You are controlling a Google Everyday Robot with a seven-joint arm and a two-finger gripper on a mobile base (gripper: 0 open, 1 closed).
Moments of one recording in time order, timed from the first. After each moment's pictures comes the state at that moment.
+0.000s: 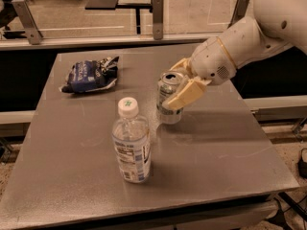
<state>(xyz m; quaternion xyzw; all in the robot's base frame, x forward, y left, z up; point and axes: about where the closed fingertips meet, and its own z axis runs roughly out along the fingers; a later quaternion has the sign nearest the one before) 0.513 -0.047 0.914 -0.67 0.61 0.29 0.31</state>
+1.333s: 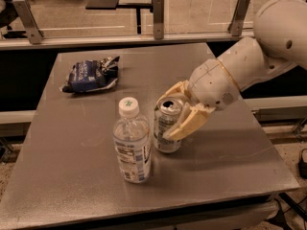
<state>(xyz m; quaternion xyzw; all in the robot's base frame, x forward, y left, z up) 0.440 -0.039 0.897 -0.72 0.55 0.31 0.29</state>
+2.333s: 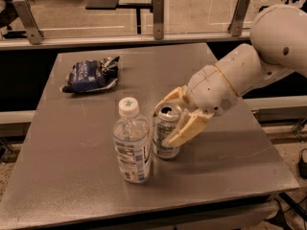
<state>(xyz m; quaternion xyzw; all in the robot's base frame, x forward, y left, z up) 0.433 -0.036 0.887 -0.72 0.55 0.32 0.29</state>
